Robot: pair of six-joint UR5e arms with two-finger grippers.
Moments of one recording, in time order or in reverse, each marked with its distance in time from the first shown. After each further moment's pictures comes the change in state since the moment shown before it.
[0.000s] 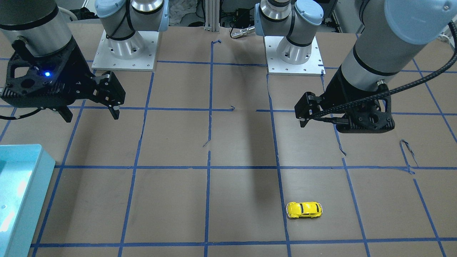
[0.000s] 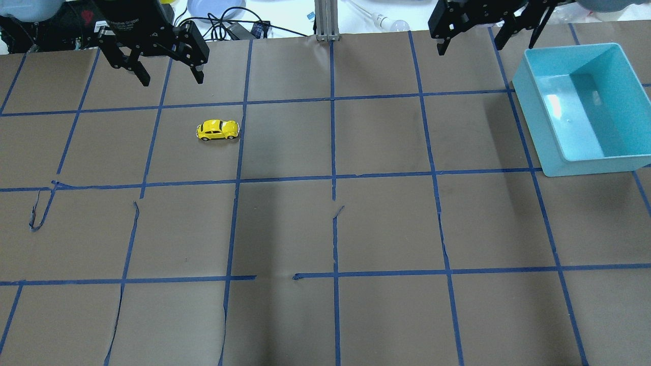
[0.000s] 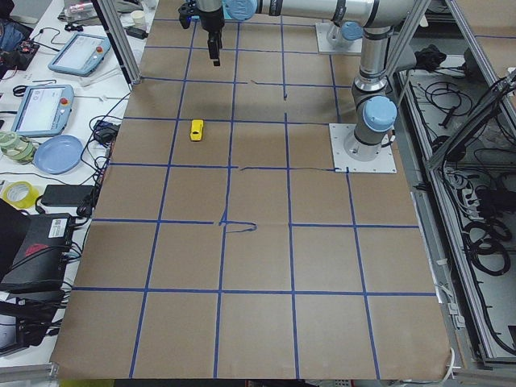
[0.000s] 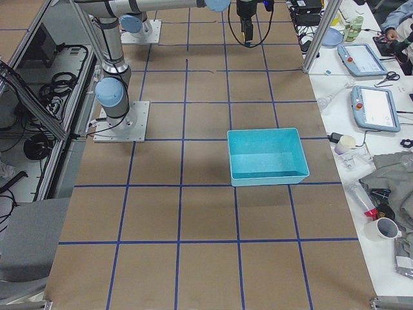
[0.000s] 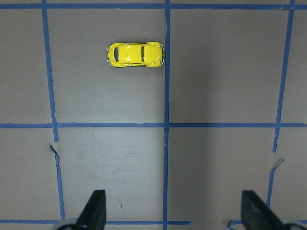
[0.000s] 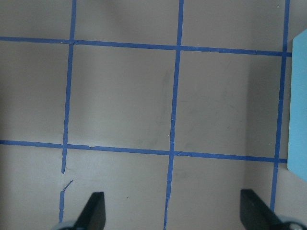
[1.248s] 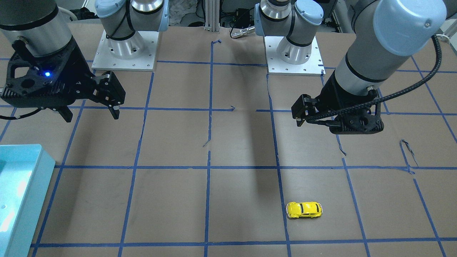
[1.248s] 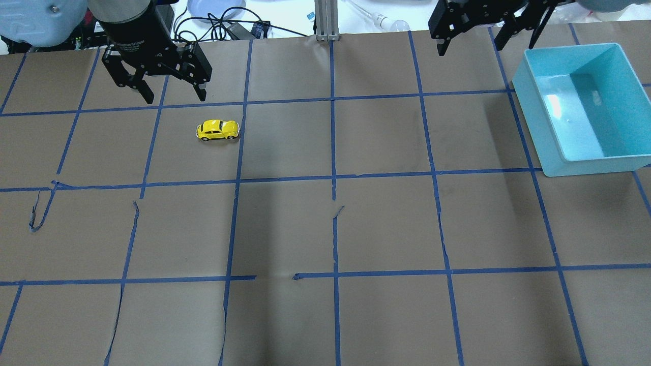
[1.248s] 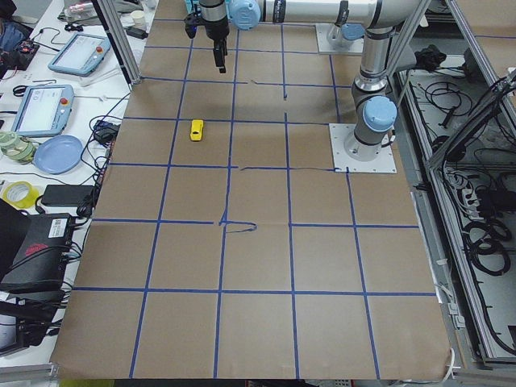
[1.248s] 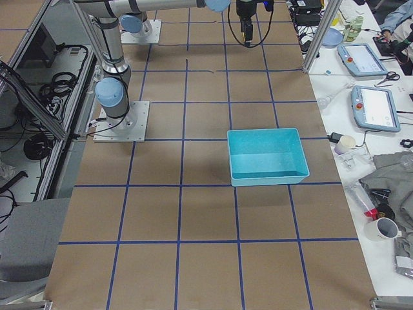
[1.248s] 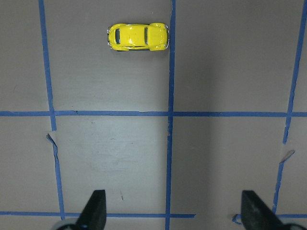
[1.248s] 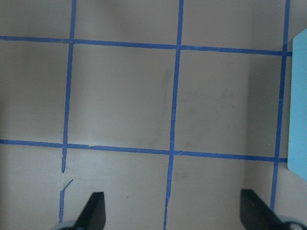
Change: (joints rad) left arm 0.006 0.022 -0.083 0.030 -0.004 -0.003; right arm -0.001 0.000 0.000 0.002 0.000 0.000
